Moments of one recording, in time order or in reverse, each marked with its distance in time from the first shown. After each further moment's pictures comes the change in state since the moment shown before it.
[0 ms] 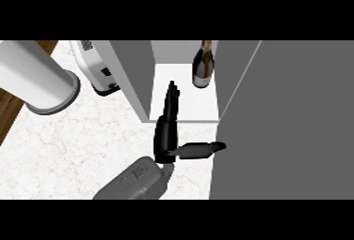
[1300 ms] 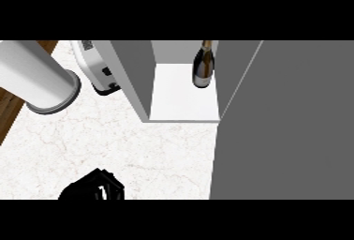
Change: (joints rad) left arm 0.629 0.586 -0.018 -0.755 -0.119 -0.116 0.056; right arm 0.173 -0.174 0.057 0.015 -0.059 0.349 -0.033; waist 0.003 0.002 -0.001
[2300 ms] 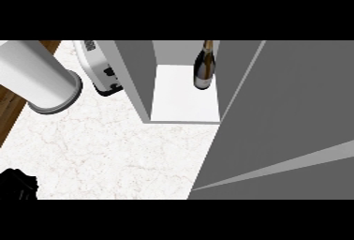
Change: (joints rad) left arm 0.246 0.286 0.386 -0.028 0.231 -0.342 -0.090; right arm -0.042 0.172 0.626 -0.028 0.156 0.027 0.118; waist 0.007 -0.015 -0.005
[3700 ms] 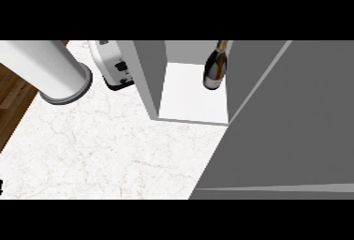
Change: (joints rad) left arm 0.075 0.112 0.151 0.057 0.104 -0.255 -0.017; right arm -0.287 -0.033 0.171 0.038 0.200 -0.227 -0.007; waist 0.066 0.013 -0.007
